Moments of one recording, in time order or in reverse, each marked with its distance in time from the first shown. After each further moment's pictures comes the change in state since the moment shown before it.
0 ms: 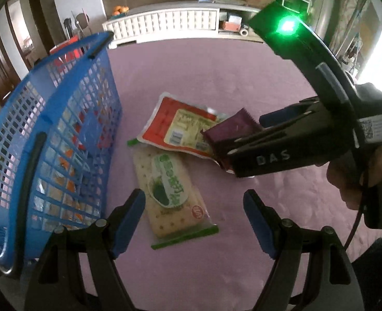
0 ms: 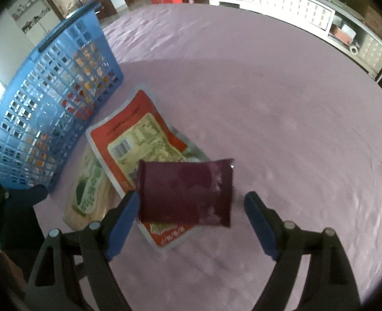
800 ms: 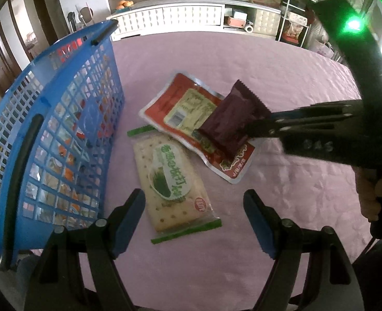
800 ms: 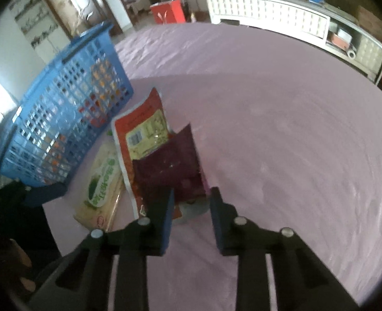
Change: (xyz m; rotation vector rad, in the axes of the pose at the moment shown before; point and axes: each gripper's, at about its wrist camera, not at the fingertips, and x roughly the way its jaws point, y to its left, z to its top) left arm 0.004 0.000 -0.006 -0.027 0.024 0.009; right arm -0.044 -0.017 -0.034 0.048 -0.128 0.058
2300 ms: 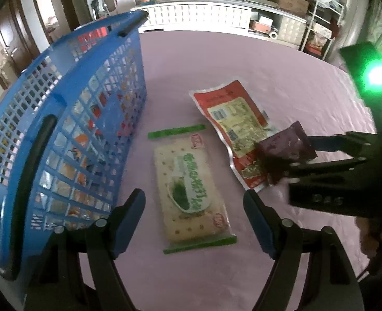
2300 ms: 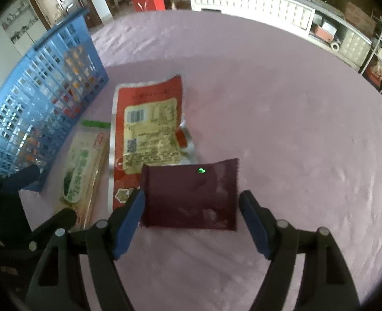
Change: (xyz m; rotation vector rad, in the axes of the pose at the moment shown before) left arm 0.009 0.028 0.010 -0.105 0.011 0.051; right arm 0.028 0.007 0.012 0.027 0.088 -0.138
